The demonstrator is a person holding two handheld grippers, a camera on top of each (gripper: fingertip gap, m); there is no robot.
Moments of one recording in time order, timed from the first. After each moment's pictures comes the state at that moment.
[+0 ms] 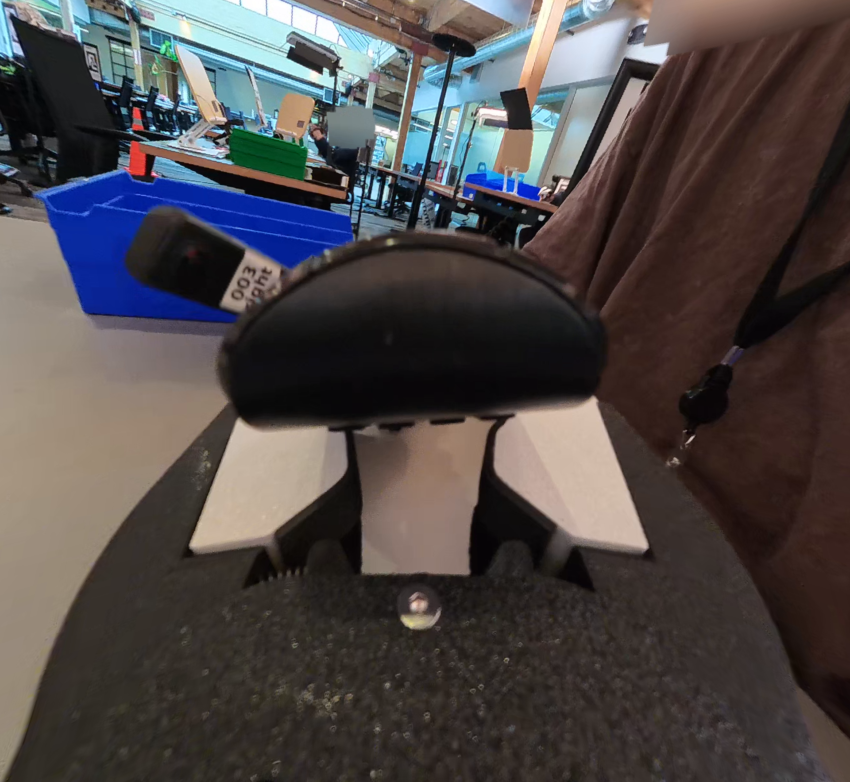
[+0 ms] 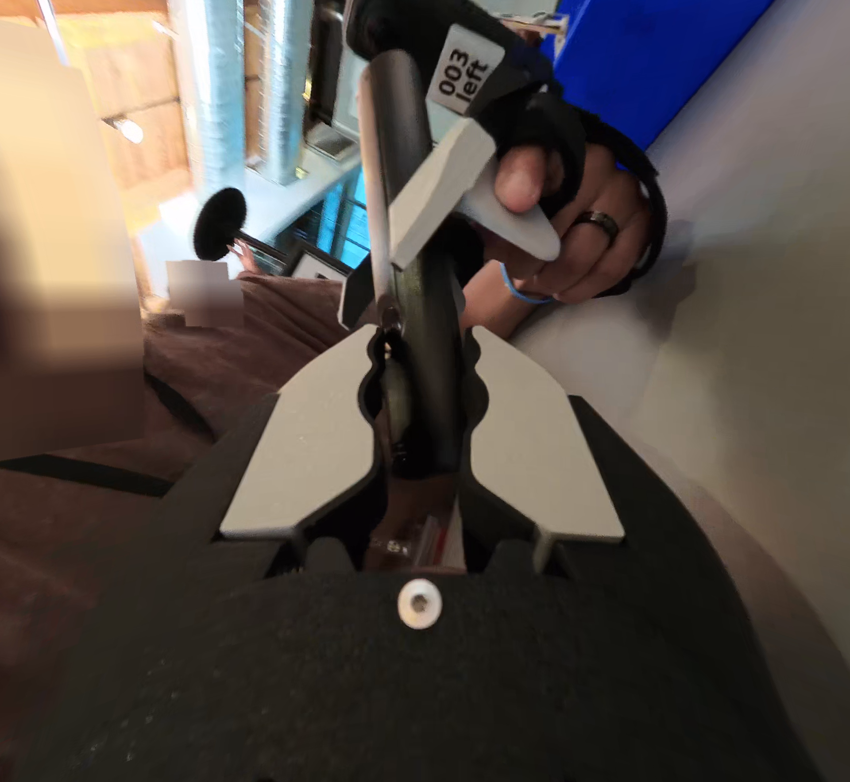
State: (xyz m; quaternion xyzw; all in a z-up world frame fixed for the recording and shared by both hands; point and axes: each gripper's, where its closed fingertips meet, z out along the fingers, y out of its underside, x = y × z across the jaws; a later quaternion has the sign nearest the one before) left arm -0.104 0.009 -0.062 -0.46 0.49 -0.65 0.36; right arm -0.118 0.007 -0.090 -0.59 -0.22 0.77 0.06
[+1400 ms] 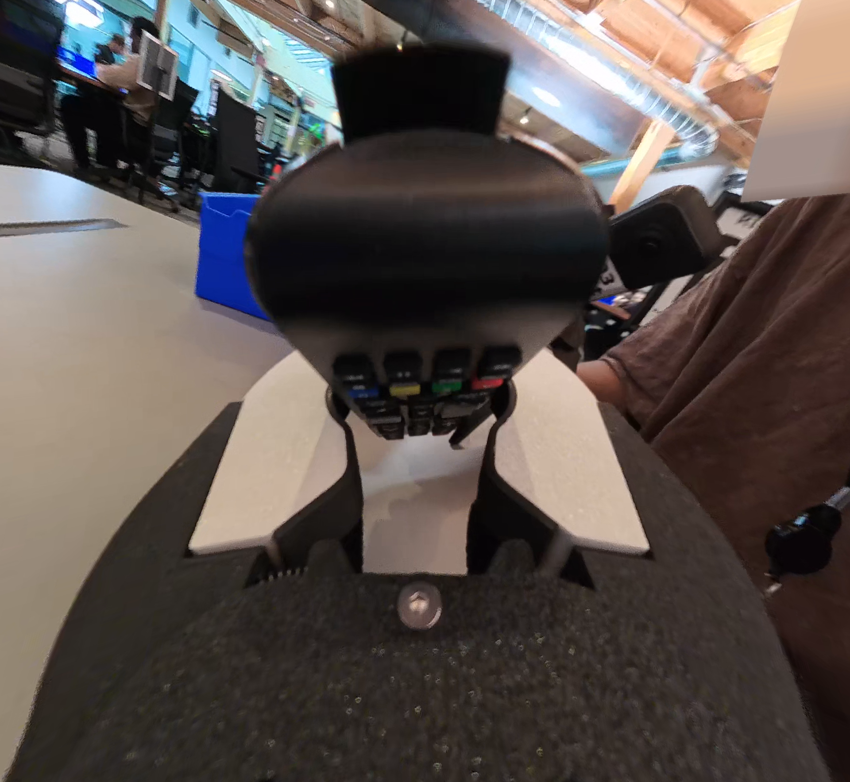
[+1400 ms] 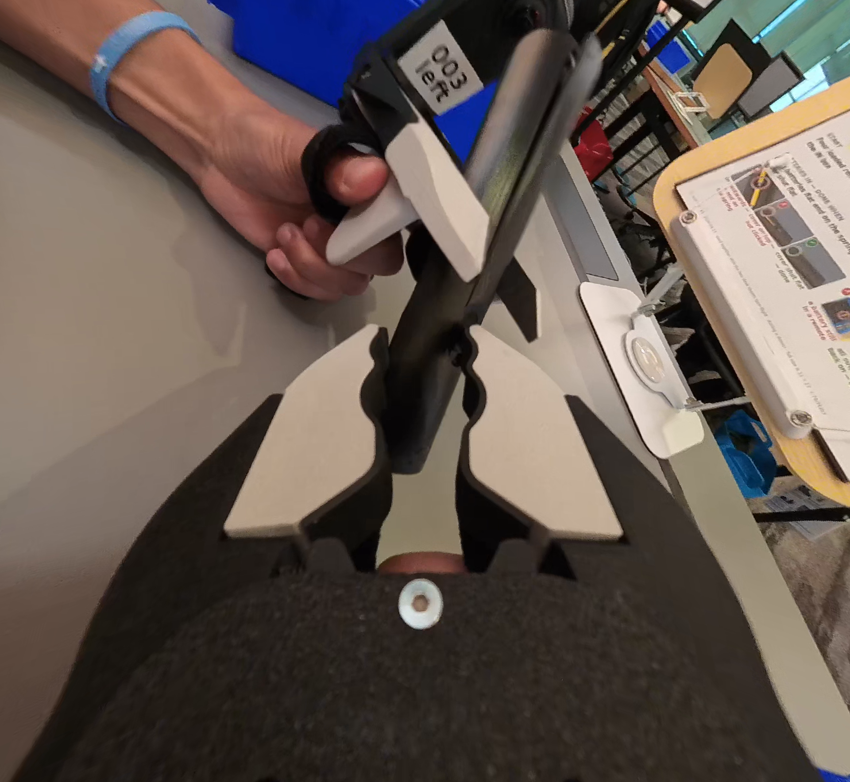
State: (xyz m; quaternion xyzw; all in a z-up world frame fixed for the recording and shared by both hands) left arm -0.096 0.043 -0.066 -0.53 0.35 -0.66 0.41; right arm -0.114 0.029 -0.100 -0.58 -0.60 0.10 0.54
